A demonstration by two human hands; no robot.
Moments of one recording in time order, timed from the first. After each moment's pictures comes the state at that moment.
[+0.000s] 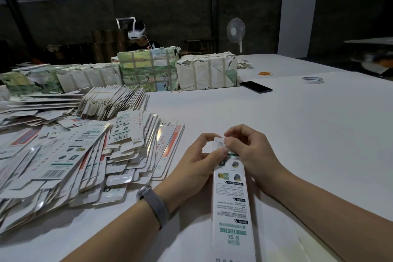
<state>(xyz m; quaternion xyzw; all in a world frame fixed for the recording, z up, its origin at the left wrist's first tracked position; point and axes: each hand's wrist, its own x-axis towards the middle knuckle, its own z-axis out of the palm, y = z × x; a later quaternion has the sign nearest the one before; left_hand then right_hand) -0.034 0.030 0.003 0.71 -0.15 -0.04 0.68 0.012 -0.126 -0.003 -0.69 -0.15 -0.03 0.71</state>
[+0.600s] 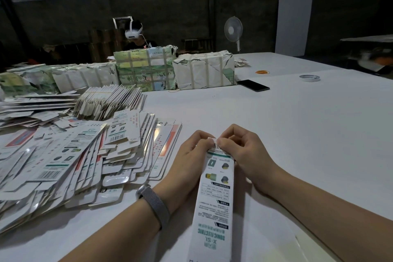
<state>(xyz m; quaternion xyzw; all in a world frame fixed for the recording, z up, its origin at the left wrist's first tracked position) -0.030 0.022 0.008 0.73 -0.04 0.02 0.68 0.011 -0.125 -0.003 -0.71 -0.19 -0.01 0.68</state>
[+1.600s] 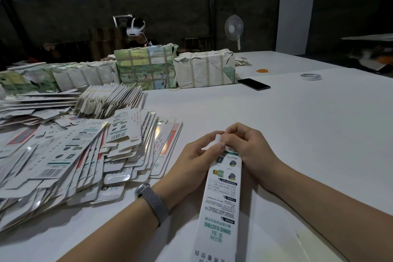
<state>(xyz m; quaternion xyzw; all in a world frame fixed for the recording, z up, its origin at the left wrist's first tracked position) -0.030 0.030 -0.001 0.73 -0.17 -0.02 0.67 0.010 -0.128 0.003 -0.69 -0.15 0.02 0.71</state>
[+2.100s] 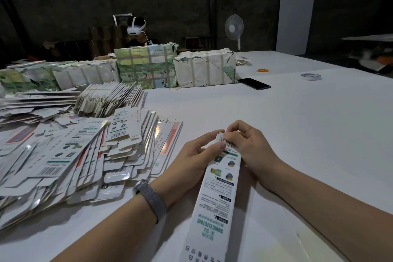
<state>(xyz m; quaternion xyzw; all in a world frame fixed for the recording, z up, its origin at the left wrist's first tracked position) -0.028 0.034 0.000 0.71 -0.16 -0.05 0.69 0.010 -0.127 0.004 -0.69 -0.14 0.03 0.71</state>
